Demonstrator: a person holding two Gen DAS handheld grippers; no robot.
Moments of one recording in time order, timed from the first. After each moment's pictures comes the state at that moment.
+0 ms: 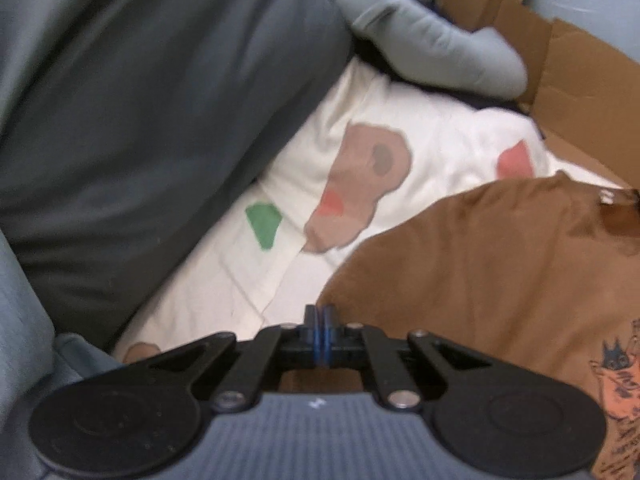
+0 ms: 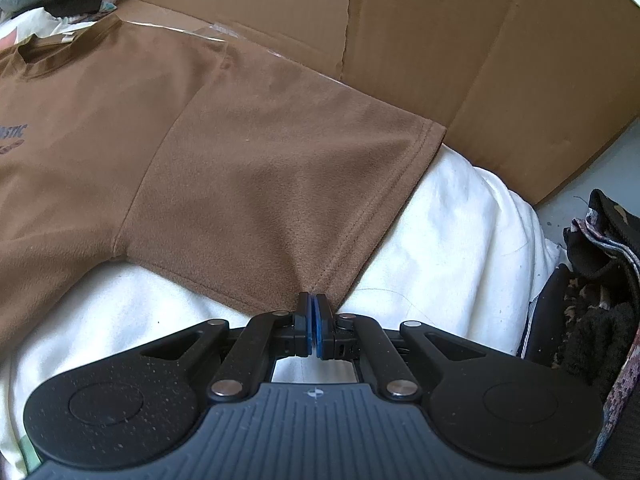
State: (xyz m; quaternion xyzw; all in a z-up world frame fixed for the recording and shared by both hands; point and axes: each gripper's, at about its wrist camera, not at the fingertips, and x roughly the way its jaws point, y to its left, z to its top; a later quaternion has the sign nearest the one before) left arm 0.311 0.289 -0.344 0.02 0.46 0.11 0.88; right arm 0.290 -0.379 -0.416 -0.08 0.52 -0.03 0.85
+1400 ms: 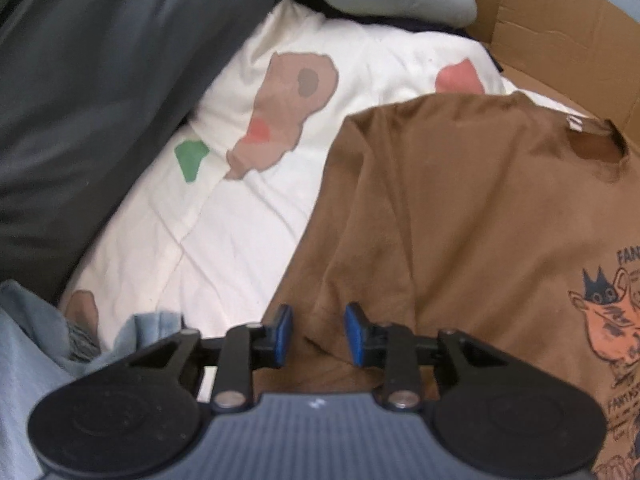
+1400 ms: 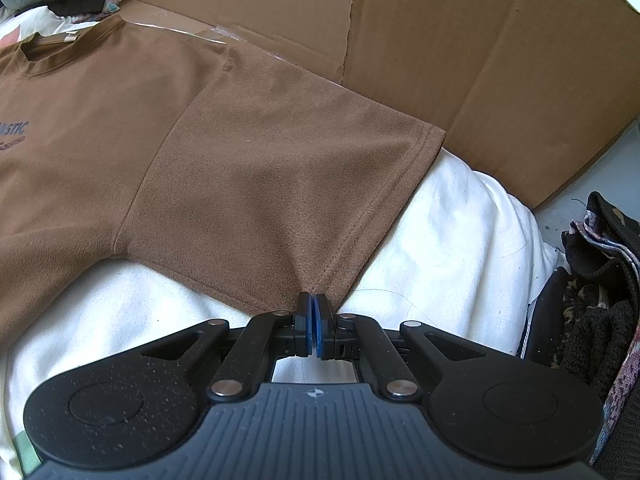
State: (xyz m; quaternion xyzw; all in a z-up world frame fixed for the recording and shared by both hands) left arm 0.291 0.256 -0.401 0.01 0.50 0.09 0.86; right arm 0.286 -0.379 -0.418 -0.09 0.51 -0.03 0.86
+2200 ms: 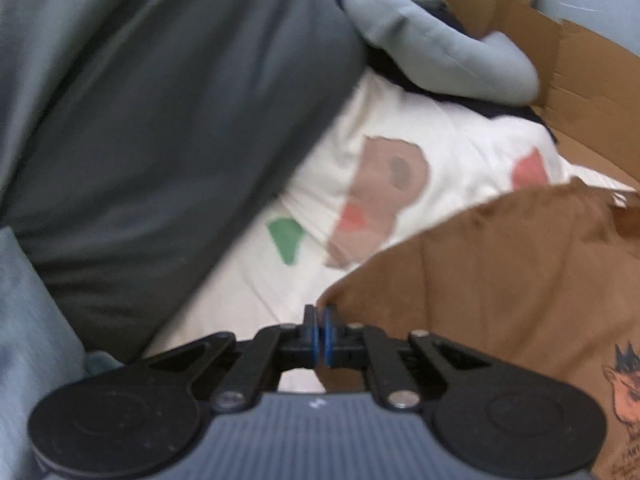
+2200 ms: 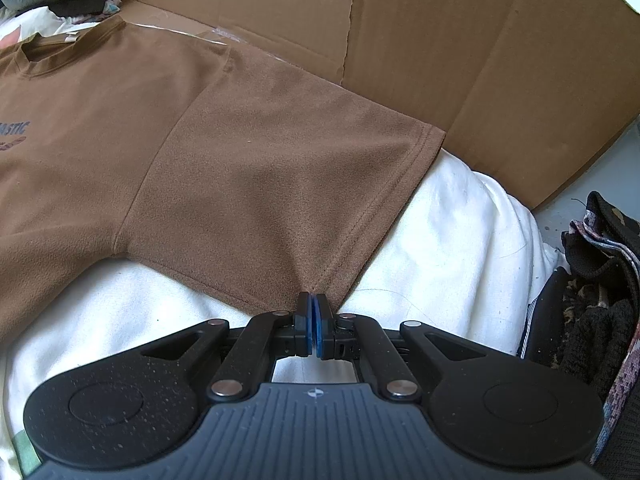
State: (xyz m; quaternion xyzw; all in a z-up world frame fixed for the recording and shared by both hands) left arm 0.318 0.314 -0.335 0.04 0.46 0.15 0.88; right arm 0.286 -0.380 -0.418 -0.09 0.51 -0.03 0.86
